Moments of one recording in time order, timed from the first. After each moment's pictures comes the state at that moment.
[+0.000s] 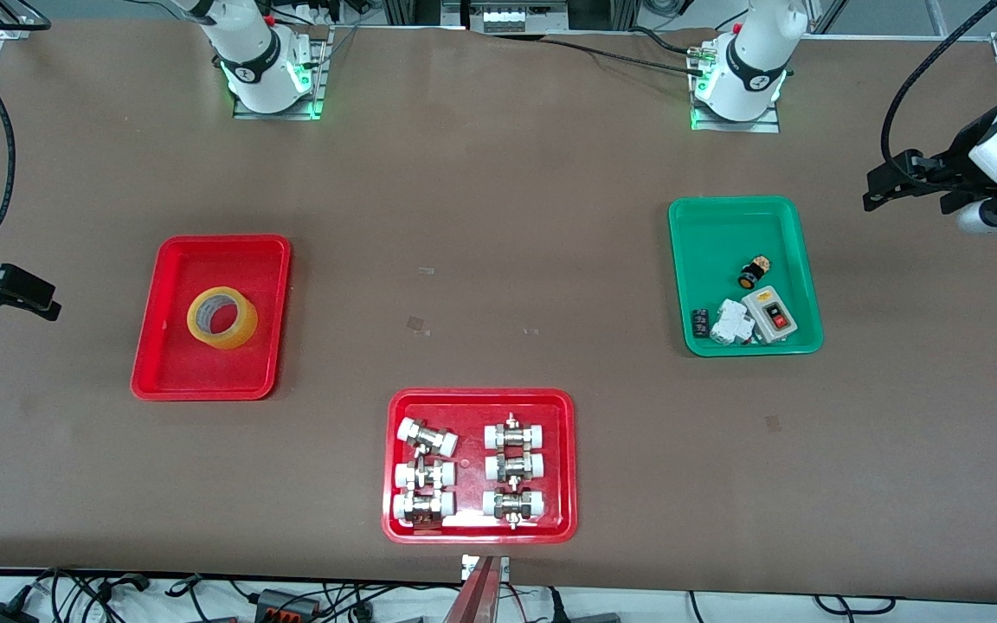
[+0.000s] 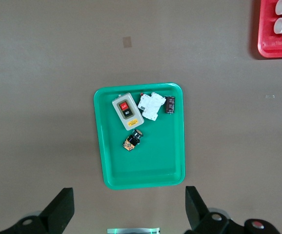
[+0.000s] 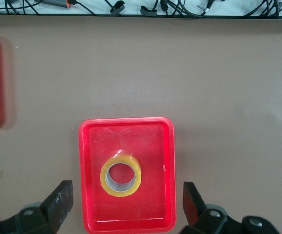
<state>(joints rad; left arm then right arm) -0.05 0.04 0.00 -1.52 -0.03 1.46 -0.03 -0.01 0.26 -0.06 -1.38 -0.01 1.75 -0.04</state>
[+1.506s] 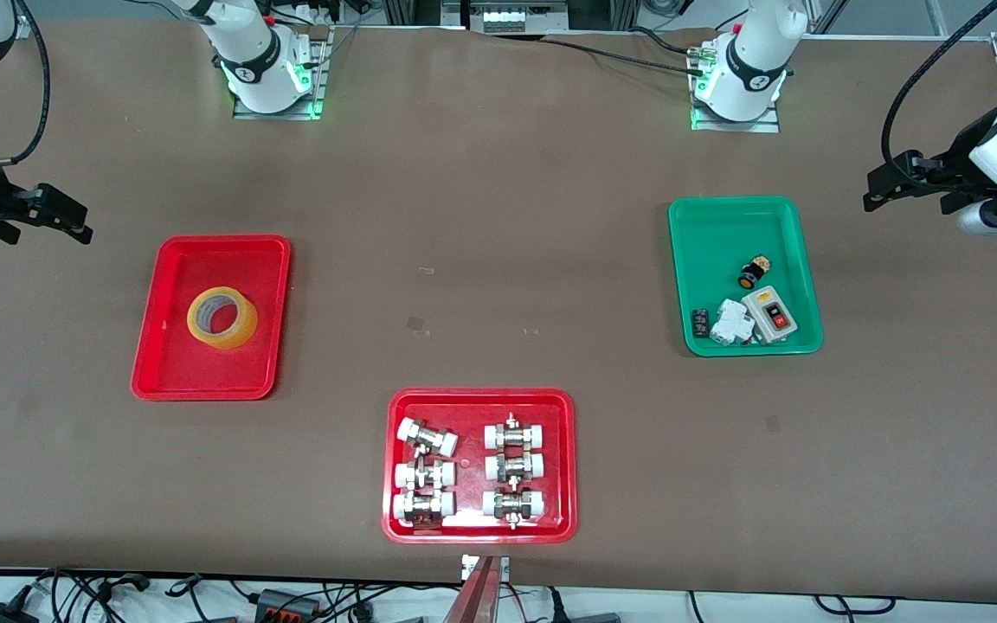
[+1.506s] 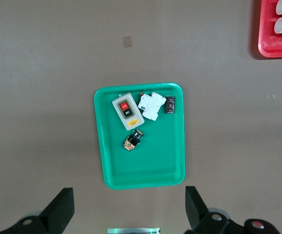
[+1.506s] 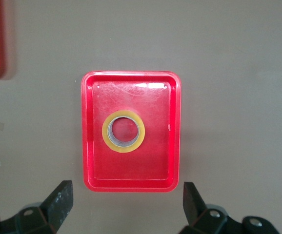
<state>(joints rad) -0.04 0.04 0.00 -1.52 -0.03 1.46 -0.03 -0.04 -0.03 -0.03 -1.78 -0.01 1.80 -0.08</state>
